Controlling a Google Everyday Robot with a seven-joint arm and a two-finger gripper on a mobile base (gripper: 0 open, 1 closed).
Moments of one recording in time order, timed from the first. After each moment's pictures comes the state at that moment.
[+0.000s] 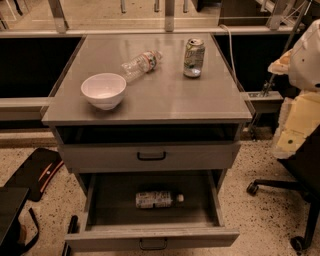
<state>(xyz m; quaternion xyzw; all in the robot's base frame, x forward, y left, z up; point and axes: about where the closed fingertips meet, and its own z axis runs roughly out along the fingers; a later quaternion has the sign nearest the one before) 0.438 -0.217 0.976 -0.60 0.78 -0.03 0.16</state>
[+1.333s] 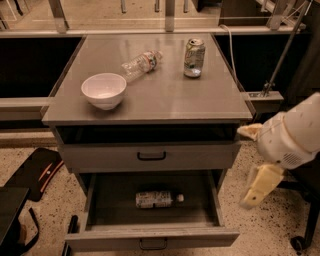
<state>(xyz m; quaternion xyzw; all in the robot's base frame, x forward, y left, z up) 0.428 -0.193 0.830 -0.61 0.76 0.09 0.21</state>
